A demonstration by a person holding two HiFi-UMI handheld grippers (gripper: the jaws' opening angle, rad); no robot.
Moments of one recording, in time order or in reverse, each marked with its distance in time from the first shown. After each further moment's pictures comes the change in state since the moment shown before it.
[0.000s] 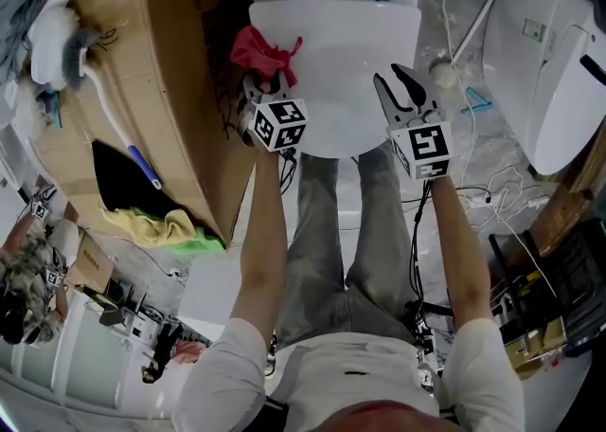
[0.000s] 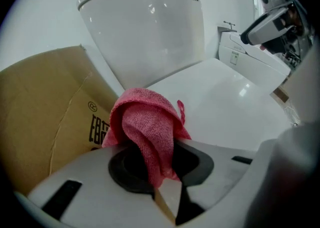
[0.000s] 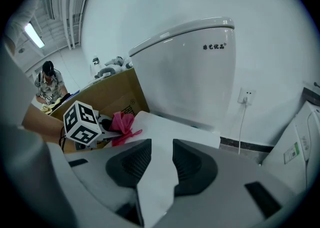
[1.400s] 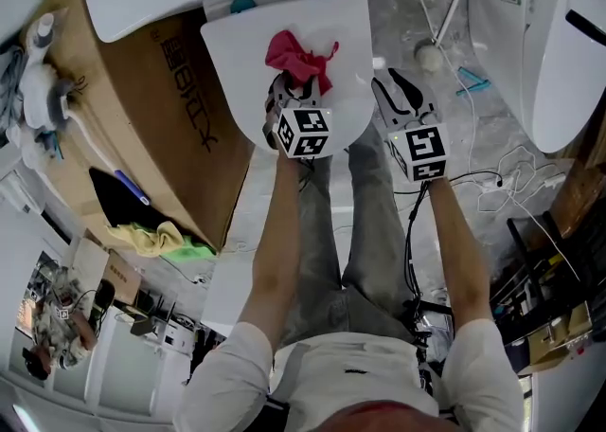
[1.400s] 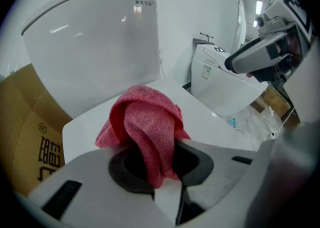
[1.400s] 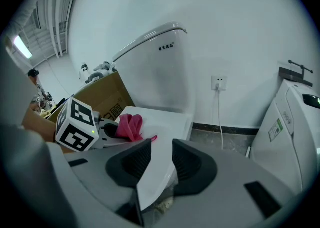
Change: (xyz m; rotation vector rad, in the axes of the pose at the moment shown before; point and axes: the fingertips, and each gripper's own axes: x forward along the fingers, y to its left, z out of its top) left arm -0.008 -0.159 0.083 0.023 -0.084 -0.253; right arm -0.058 -0.070 -0.060 0.137 0.005 -0.073
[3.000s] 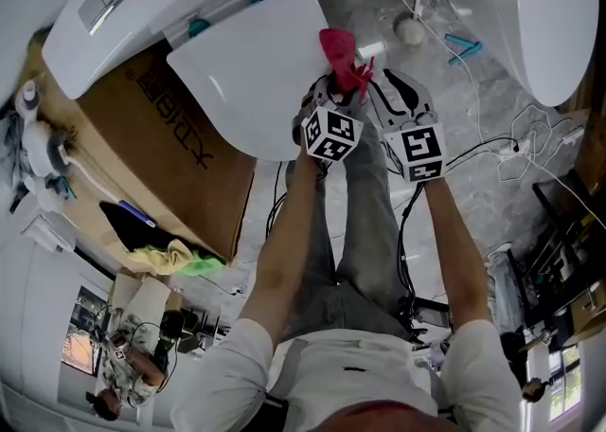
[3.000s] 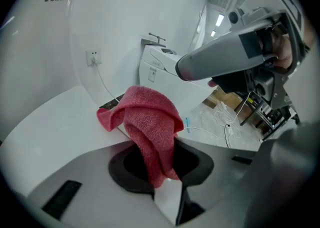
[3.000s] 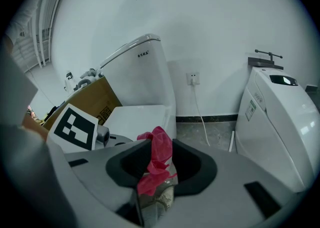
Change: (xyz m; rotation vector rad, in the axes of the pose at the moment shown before) left arm 0.009 -0.186 0.032 0.205 -0.042 -0.474; right arm -0.055 -0.037 -0.051 0.155 -0.019 -0.126
